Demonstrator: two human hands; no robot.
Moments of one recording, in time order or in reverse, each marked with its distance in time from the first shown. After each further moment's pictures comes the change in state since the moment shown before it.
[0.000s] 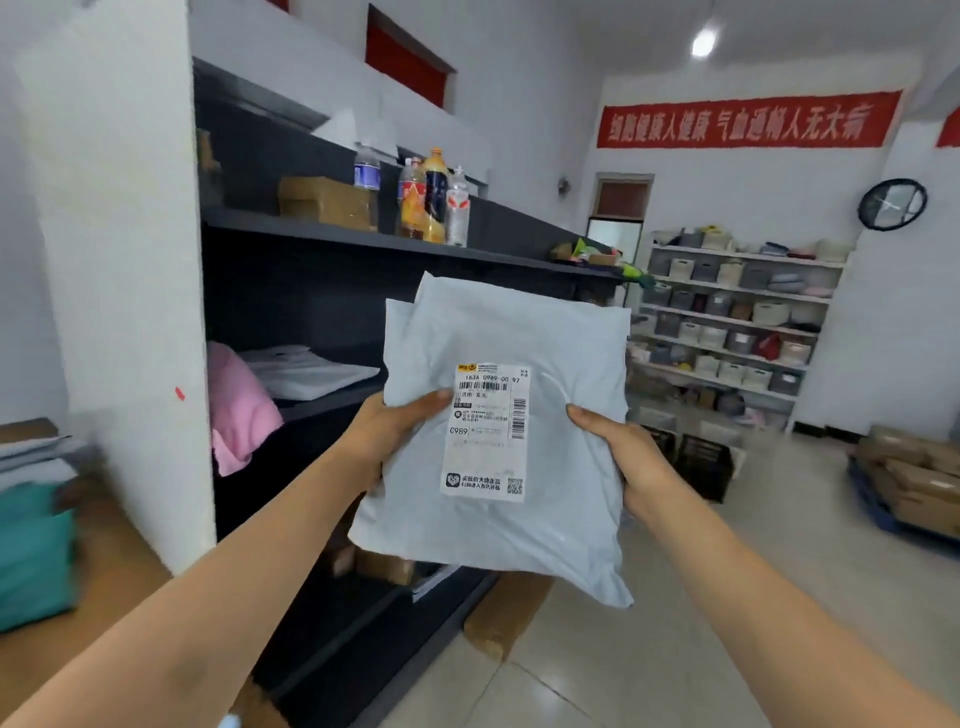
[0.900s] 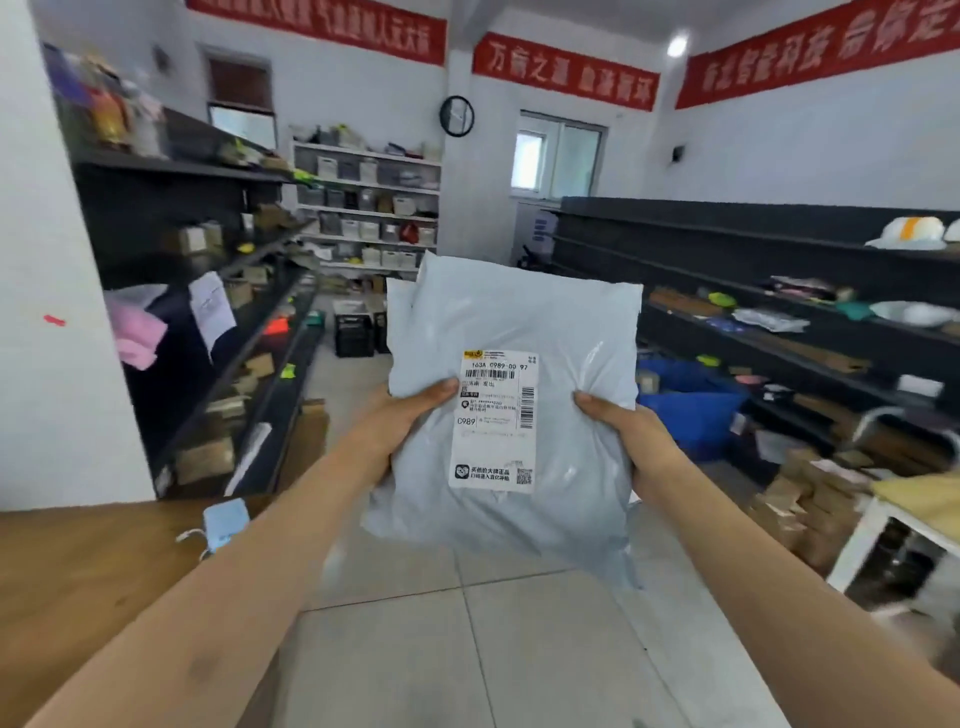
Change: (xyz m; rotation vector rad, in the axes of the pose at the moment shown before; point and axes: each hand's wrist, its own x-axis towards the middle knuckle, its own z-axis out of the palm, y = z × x) left_hand -0.438 0.089 -0.178 -0.150 -0.769 -0.193; right_hand -0.632 0.017 0.261 -0.025 0.845 -0.078
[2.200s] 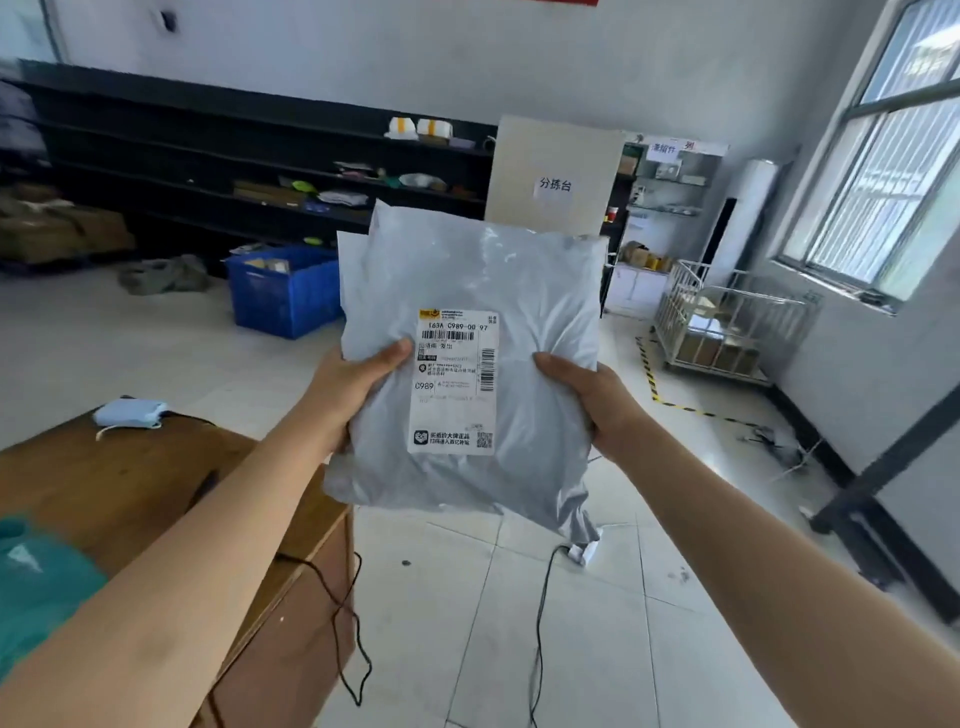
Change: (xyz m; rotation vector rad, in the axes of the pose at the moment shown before) left_hand -0.401 0.119 -0.451 -0.194 -0.980 -0.181; right_hand -0.655 0.113 0.523 -0.053 0.945 -0.126
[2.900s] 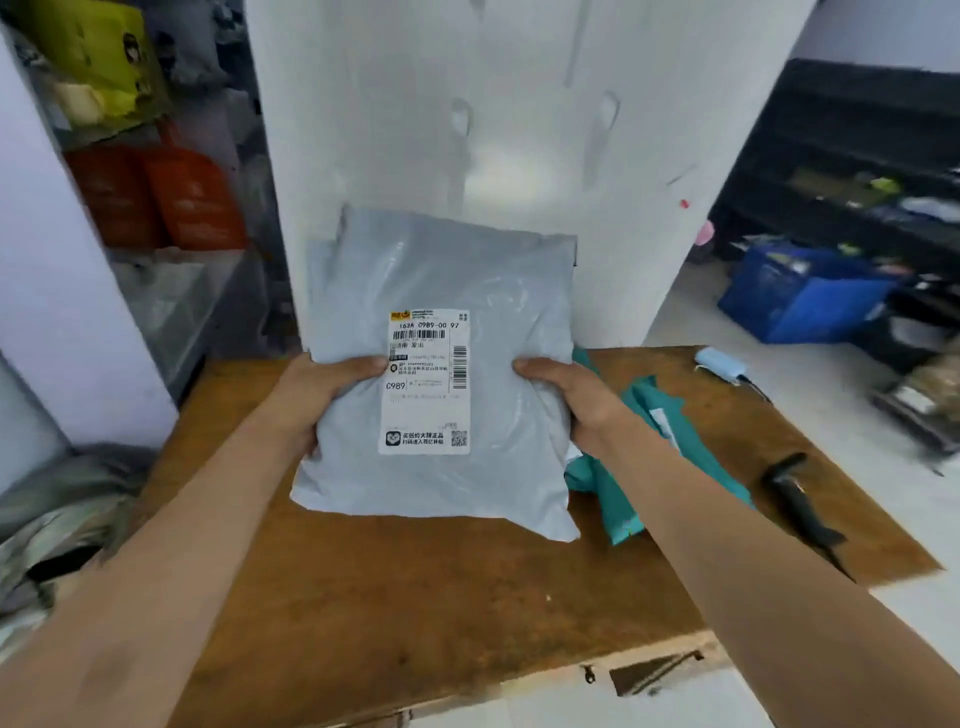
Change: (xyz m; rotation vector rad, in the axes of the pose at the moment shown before) left_hand -0.543 0.174 -0.471 0.066 1.020 0.025; right_hand -0.320 0.133 0.606 -0.125 -1.091 0.399
